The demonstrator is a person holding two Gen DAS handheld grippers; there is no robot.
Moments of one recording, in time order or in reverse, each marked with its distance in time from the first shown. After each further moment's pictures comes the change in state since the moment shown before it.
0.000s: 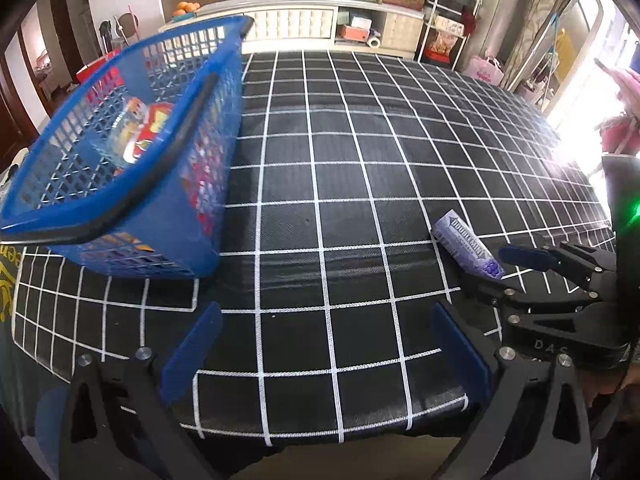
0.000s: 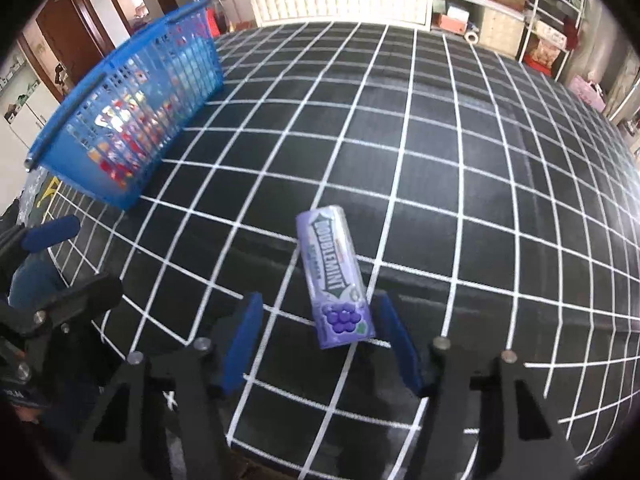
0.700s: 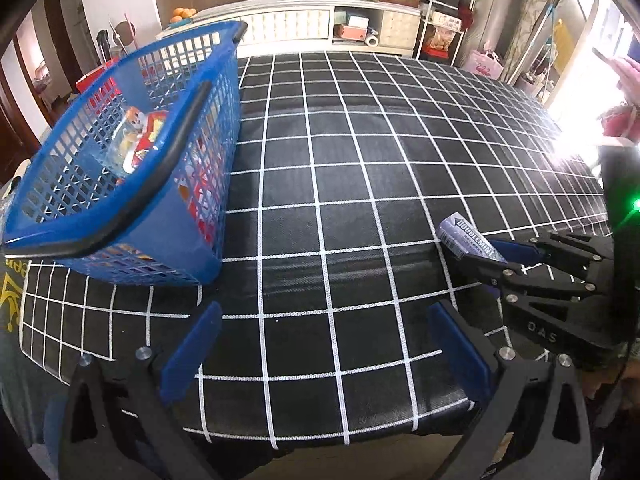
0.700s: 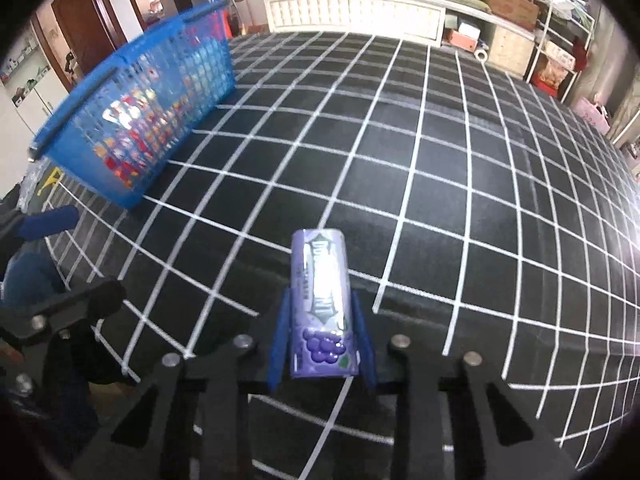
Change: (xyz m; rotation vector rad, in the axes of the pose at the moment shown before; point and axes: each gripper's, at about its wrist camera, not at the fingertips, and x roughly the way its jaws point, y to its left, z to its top) left arm -0.013 -0.002 -0.002 0.029 -0.014 0.020; right arm -0.006 0.007 0.002 -0.057 -0.054 -0.001
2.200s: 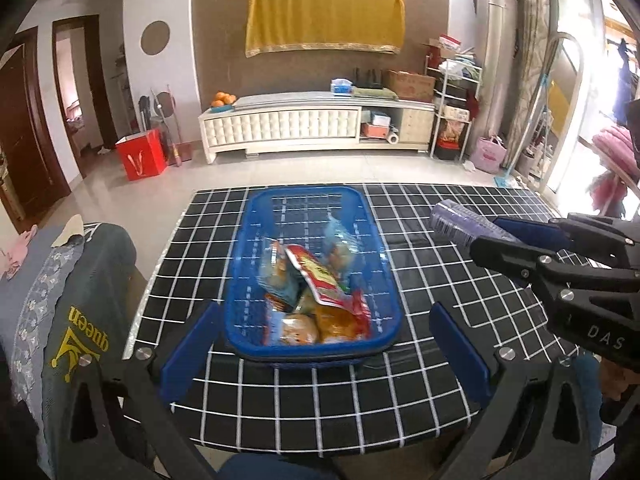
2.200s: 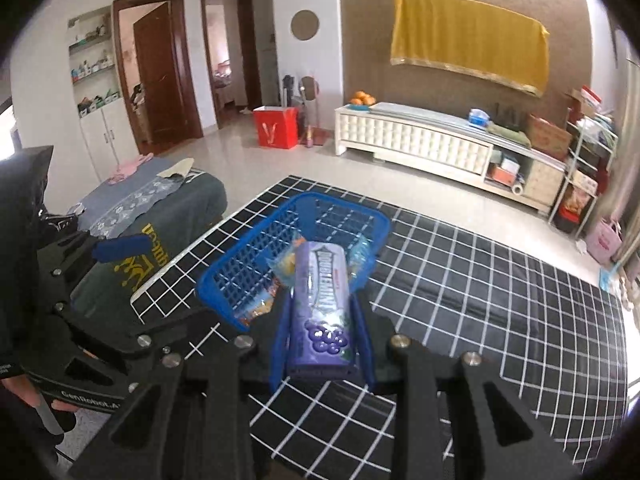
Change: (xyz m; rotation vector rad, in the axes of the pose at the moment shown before) left arm -0.162 0.141 0.037 -0.016 -0.326 0.054; right arm -0.135 0.164 0.104 -0.188 -0.365 0.074
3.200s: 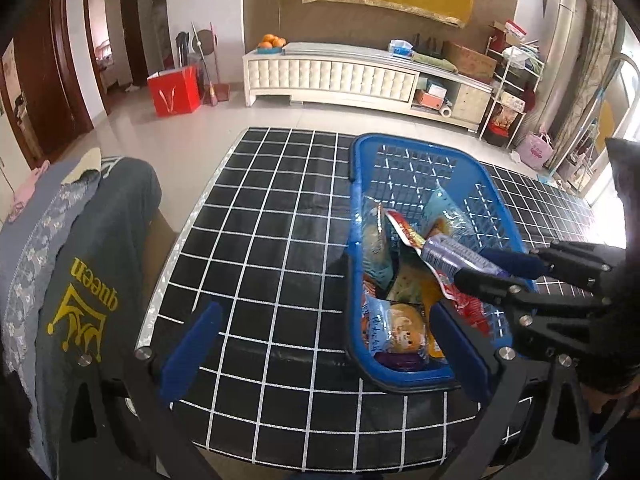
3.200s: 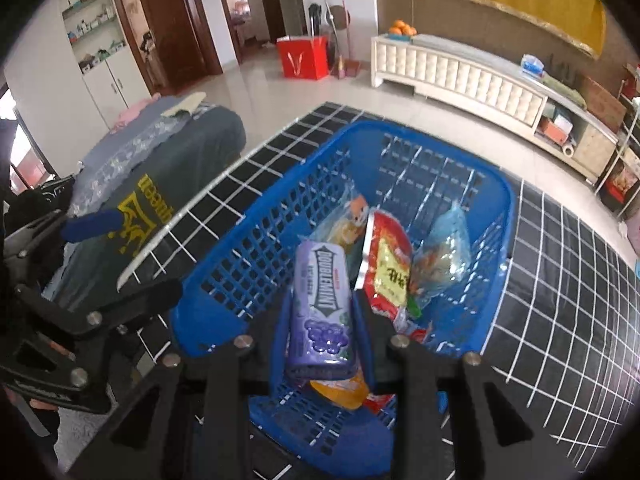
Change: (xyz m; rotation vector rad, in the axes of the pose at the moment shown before) left arm 0.083 0.104 -0.012 -0.152 0.171 0.059; right arm 0.150 0.034 0.011 -0.015 0.272 0.105
